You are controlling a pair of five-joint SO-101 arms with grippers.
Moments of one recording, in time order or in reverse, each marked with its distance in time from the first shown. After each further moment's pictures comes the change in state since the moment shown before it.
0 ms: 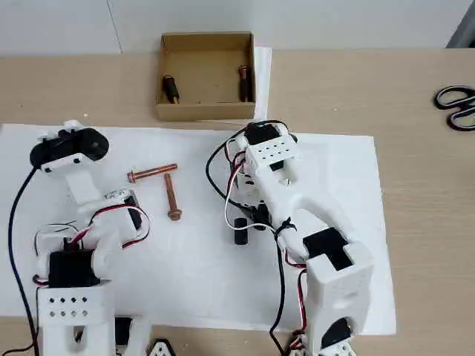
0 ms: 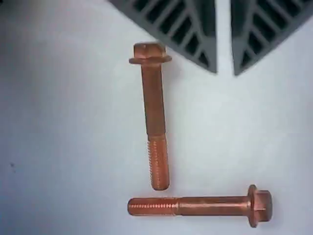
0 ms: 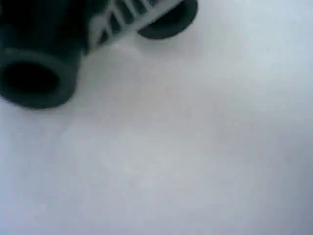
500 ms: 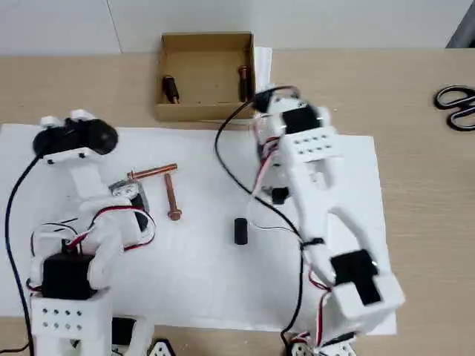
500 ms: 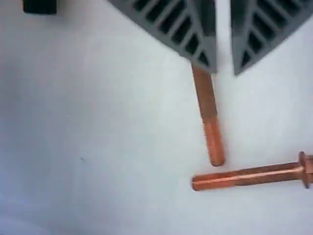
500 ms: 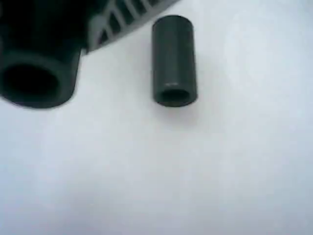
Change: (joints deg) left arm 6.8 0.0 -9.3 4.7 -3.8; right arm 8.5 -16.0 -3.3 5.1 19.1
